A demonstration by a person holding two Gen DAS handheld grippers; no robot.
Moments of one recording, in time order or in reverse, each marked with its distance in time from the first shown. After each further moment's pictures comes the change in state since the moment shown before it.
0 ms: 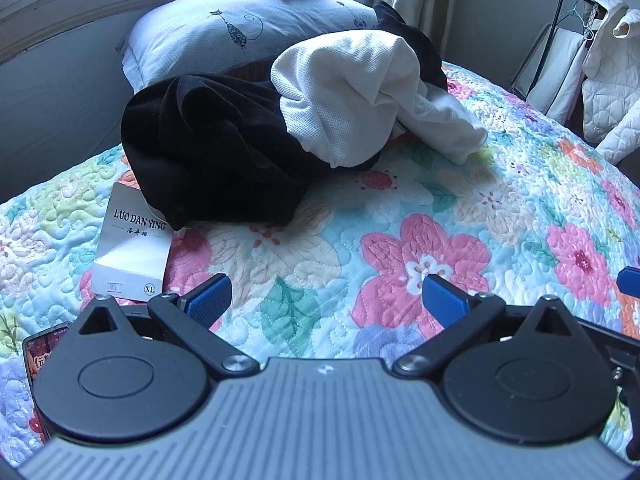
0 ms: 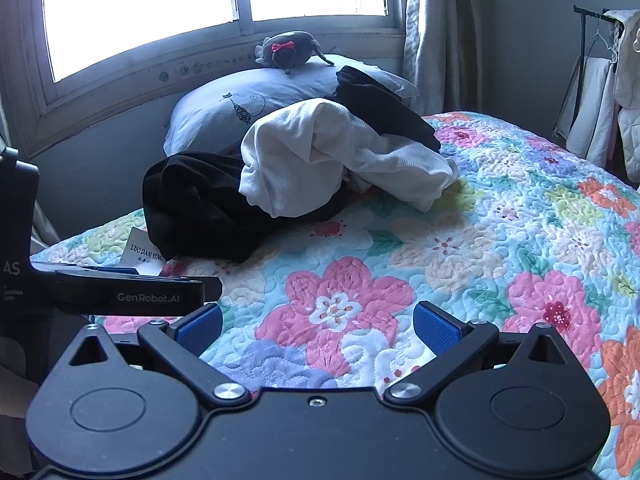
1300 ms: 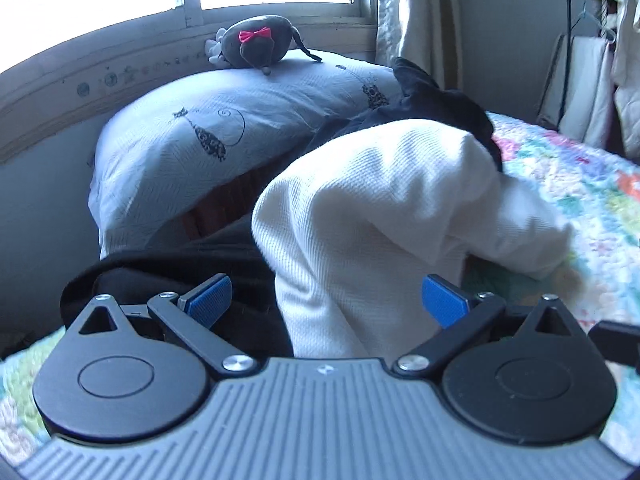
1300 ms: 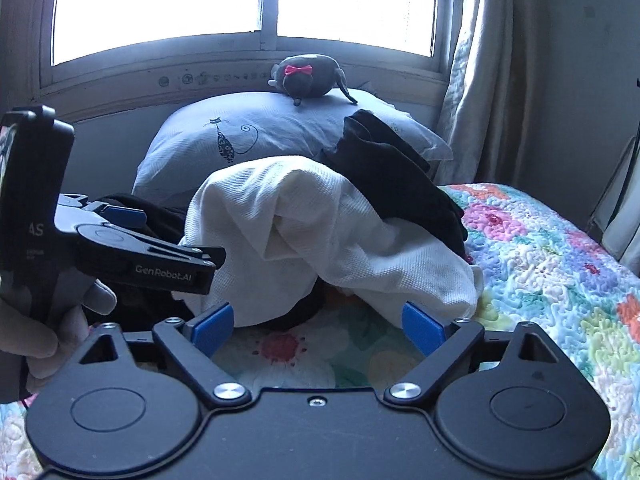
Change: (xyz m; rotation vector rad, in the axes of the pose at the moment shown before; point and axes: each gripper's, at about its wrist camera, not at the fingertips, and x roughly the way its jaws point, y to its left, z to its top) left arm 0.154 -0.017 0.136 0.177 -0.203 0.125; right arm 0.129 -0.040 0.082 -0.161 -0.130 0.014
